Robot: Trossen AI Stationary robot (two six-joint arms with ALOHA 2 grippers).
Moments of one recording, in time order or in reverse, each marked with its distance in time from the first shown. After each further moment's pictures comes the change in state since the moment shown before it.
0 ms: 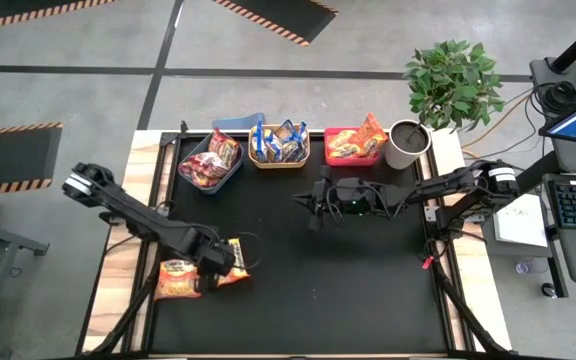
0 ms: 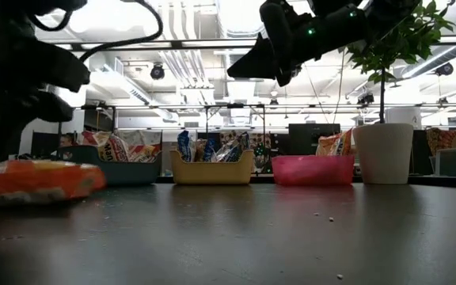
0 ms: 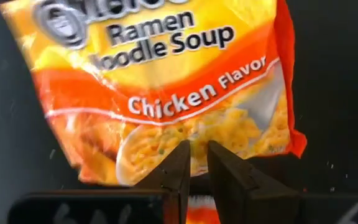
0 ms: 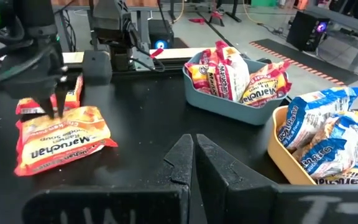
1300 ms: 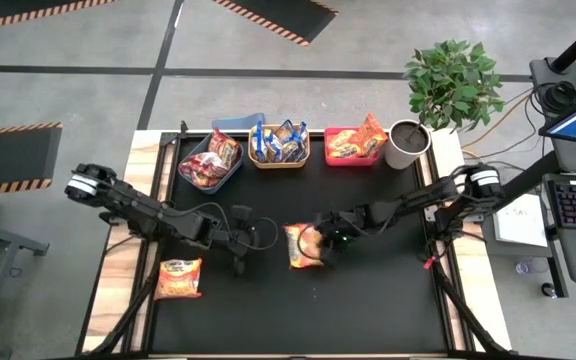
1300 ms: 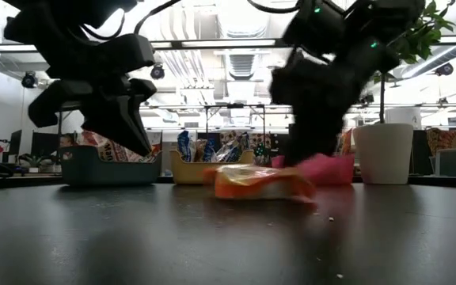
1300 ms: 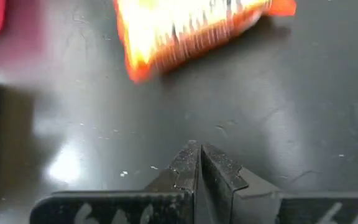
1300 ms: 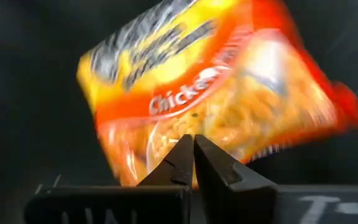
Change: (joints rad) left arm 0.171 0.022 -0.103 0.618 -0.393 0.578; right arm 0.106 0.136 0.003 -0.514 -0.258 0.498
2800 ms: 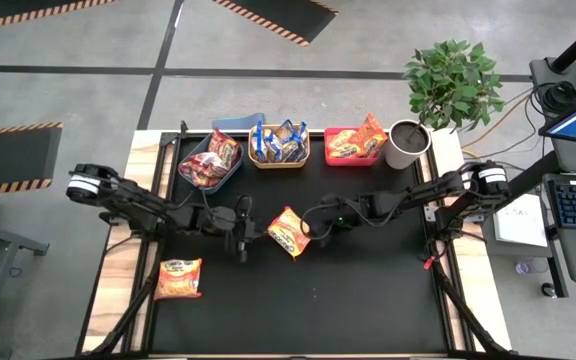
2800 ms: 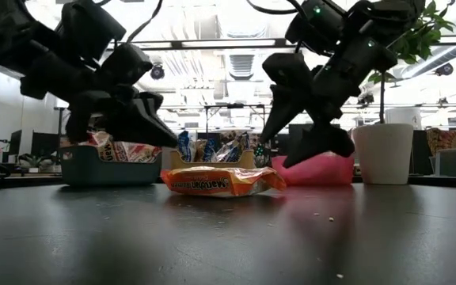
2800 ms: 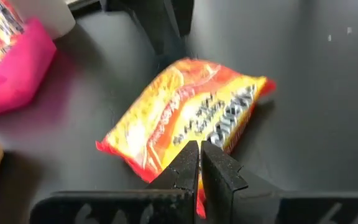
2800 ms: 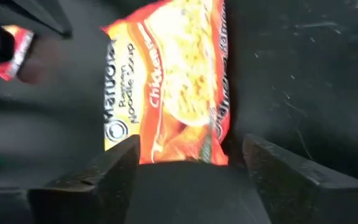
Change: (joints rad) left arm 0.176 0.004 -0.307 0.768 0.211 0.186; right arm -0.066 -0.058 -0.035 0.077 0.061 0.448
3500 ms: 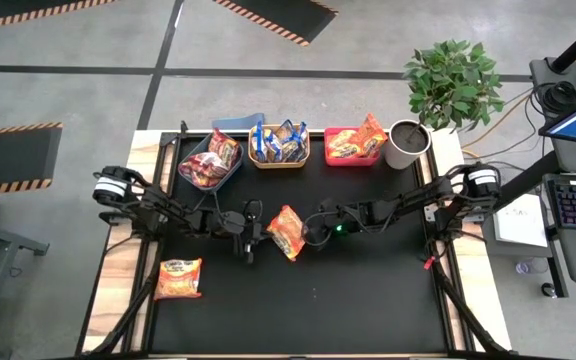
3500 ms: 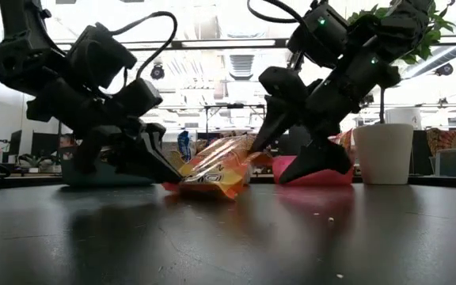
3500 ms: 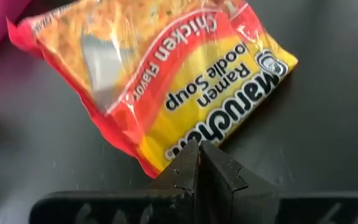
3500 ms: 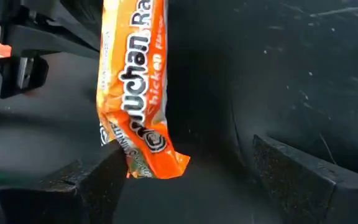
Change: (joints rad) left arm 0.016 0.225 0.010 0.131 0.001 -0.112; right arm 0.029 0.076 -0.057 0.192 0.066 0.051
